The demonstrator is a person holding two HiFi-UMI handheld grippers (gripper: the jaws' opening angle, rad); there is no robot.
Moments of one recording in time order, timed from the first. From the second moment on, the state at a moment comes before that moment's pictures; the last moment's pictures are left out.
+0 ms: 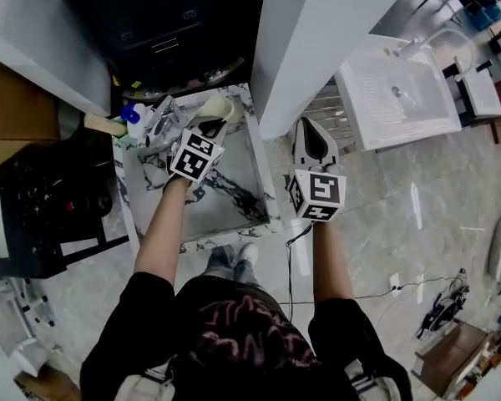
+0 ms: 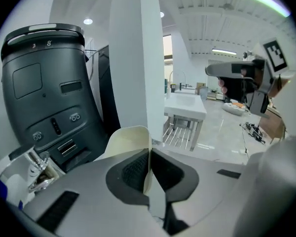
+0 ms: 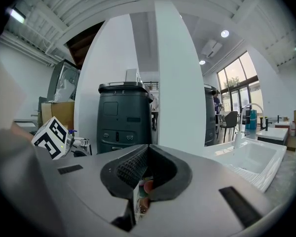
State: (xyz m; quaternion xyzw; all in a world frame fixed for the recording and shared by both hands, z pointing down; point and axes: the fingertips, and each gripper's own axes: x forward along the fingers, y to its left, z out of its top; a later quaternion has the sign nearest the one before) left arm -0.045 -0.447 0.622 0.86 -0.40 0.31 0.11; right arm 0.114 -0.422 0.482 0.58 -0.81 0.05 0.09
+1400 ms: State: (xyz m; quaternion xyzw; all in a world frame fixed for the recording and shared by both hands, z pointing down) left arm -0.053 -0.265 0.385 0.85 -0.51 0.09 0.00; right arm 0.125 -0.279 0.381 0.55 -0.83 0.00 0.02
